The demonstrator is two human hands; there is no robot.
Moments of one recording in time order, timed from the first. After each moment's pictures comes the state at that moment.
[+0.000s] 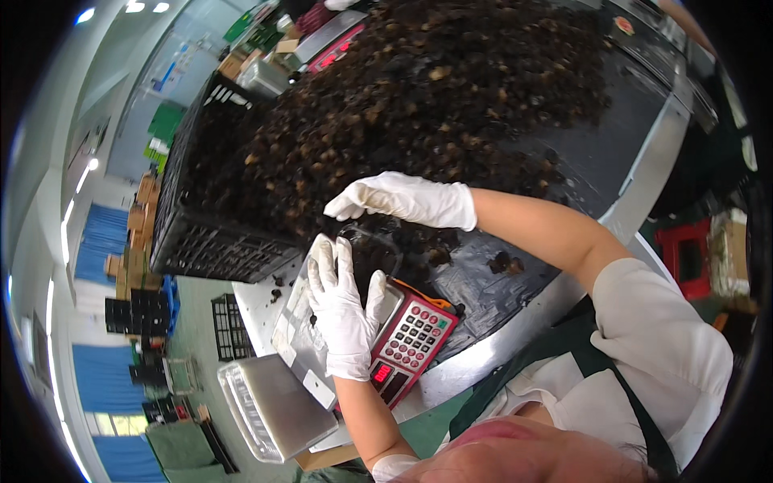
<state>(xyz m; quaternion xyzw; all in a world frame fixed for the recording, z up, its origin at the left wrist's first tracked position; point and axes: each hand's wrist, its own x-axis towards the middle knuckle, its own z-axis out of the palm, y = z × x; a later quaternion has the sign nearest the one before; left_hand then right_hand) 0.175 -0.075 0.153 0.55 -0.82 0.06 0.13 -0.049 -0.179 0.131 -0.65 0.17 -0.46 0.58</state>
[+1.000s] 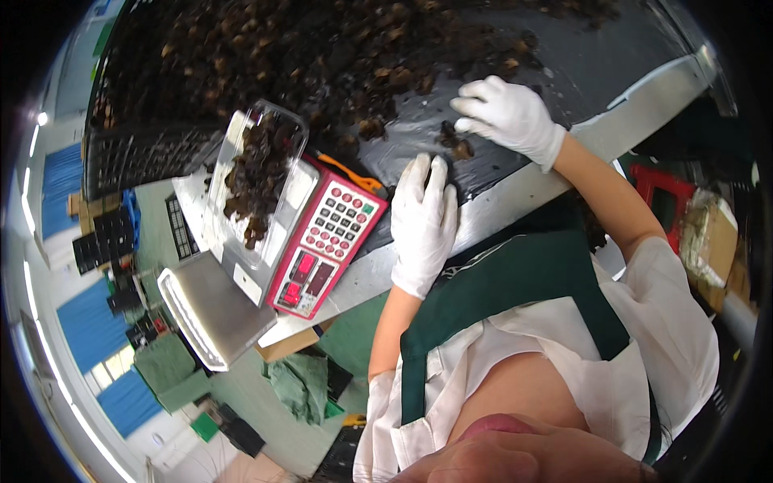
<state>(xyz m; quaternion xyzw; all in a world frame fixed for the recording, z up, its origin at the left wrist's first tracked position) 0.036 0.041 0.032 0.45 -0.83 -0.11 0.31 -0.207 -0.038 0.000 -0.83 0.47 -0.28 -0.01</state>
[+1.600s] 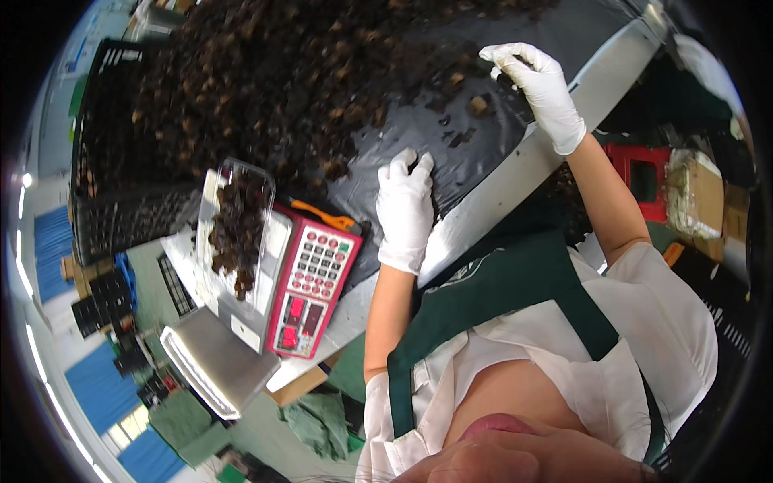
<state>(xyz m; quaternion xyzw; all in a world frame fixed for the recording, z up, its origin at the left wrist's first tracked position) -0.002 -0.007 0.018 0.42 -0.86 -0.14 0.25 -0.288 -0.021 0.037 -0.42 0.57 -0.60 0.36</state>
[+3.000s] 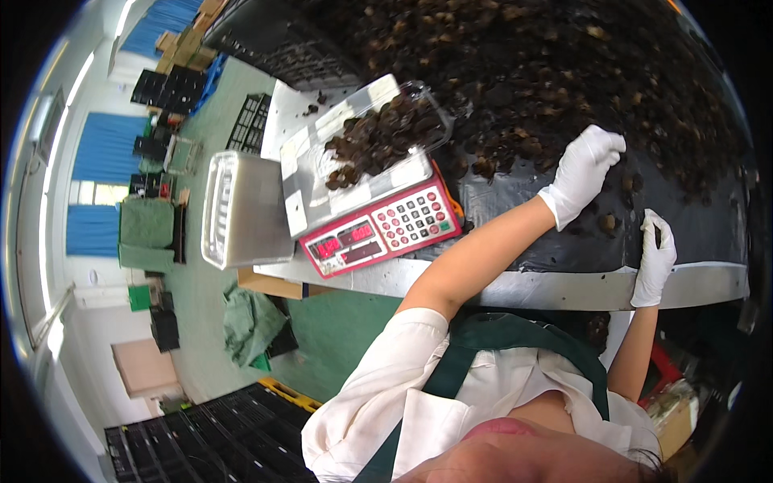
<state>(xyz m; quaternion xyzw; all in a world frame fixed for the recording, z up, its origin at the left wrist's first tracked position) -0.112 -0.127 0.028 0.32 -0.67 -0.24 0.62 -0.334 -0.015 -0.014 -0.49 0.67 -0.49 0.27</state>
